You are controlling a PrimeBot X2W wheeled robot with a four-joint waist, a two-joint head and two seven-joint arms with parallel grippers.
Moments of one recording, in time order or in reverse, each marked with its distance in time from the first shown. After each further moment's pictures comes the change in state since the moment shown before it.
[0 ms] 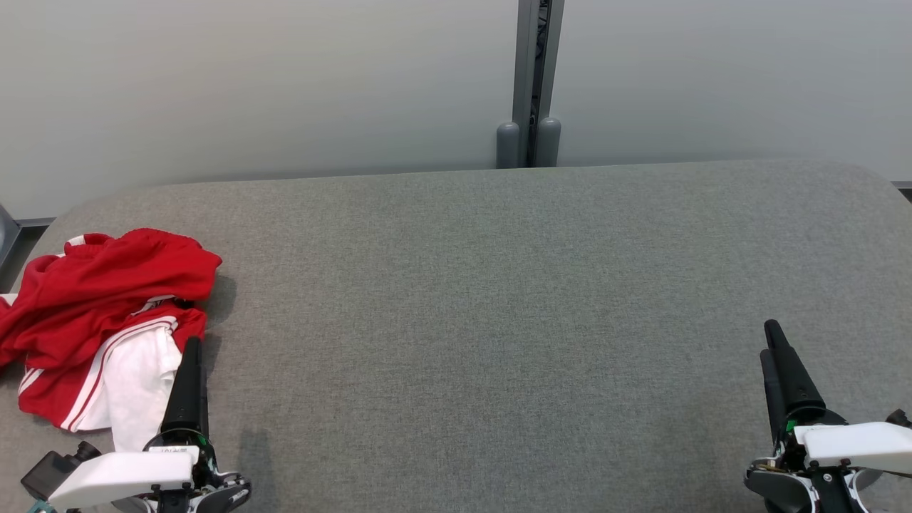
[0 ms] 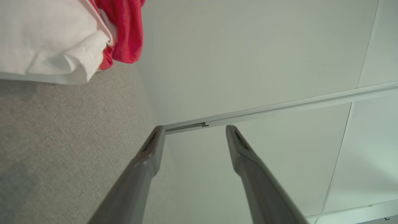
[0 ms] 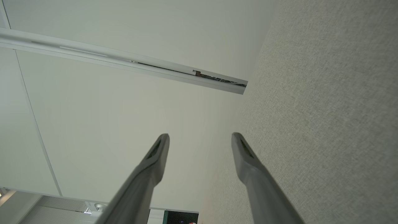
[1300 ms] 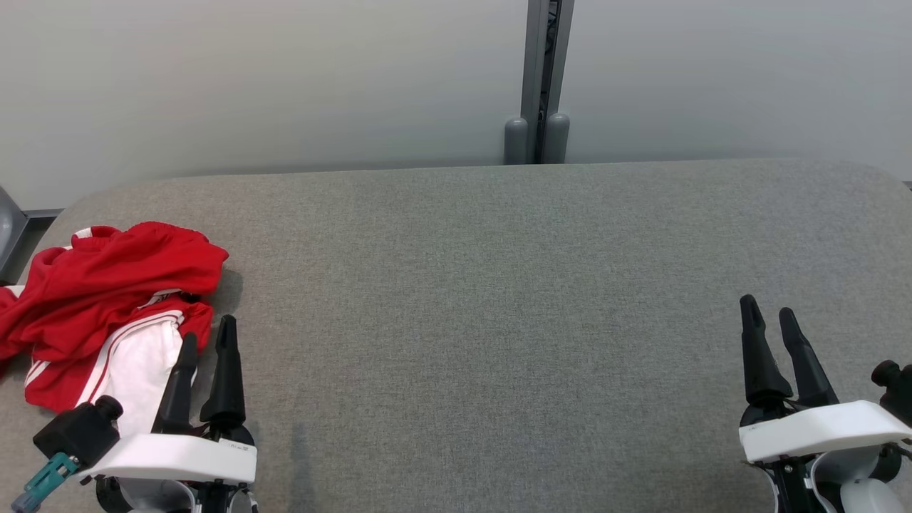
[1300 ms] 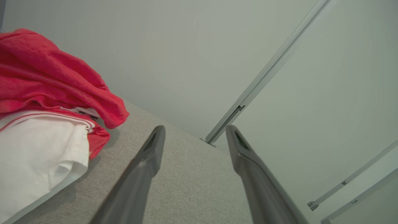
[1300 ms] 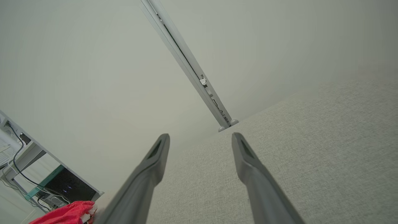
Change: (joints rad) left arm -0.010 -0.001 -0.021 -0.055 0.761 0.000 -0.134; right arm -0.022 -0.008 0.034 -0.061 -0.770 0.000 -0.132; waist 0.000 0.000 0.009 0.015
